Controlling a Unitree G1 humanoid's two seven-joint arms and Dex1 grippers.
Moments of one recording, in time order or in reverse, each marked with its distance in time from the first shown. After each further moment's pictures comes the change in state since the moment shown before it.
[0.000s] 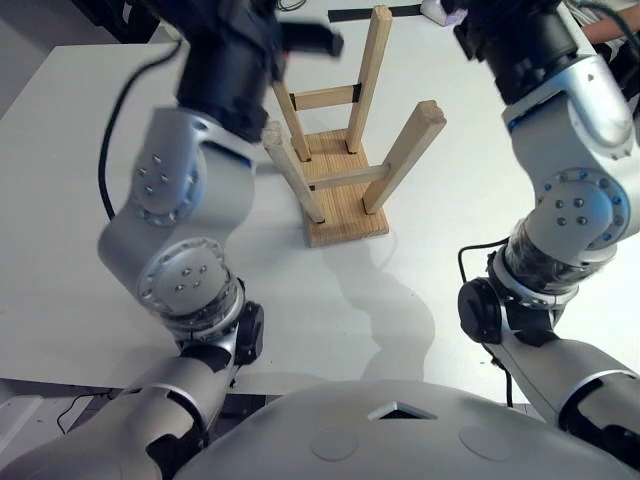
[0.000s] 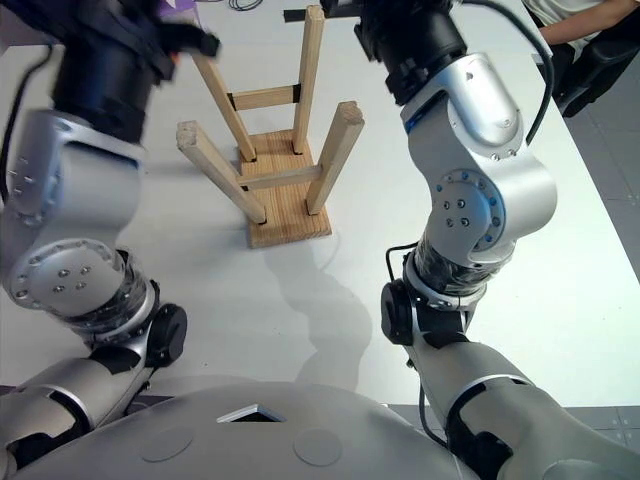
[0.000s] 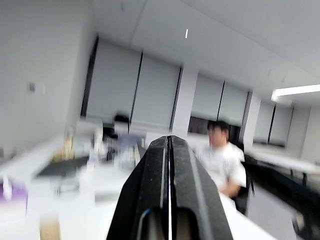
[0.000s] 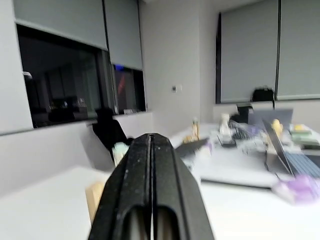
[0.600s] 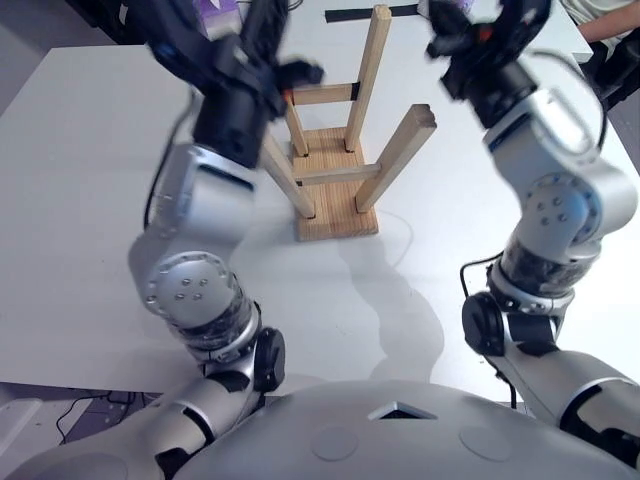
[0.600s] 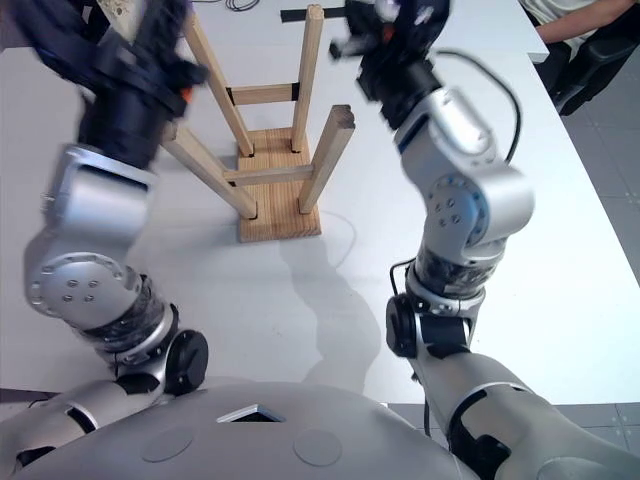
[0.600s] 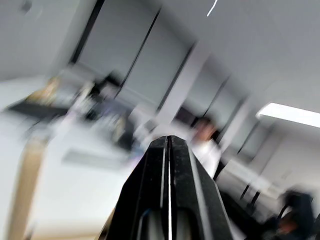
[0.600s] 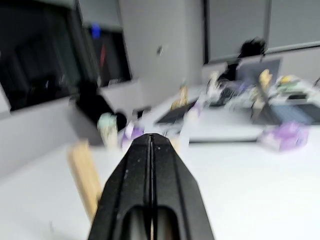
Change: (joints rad) left arm -0.059 -0.099 0.213 0.029 -0.248 -0.233 -0.025; right arm -0.082 -0.016 -0.132 0.139 0.095 -0.022 -0.028
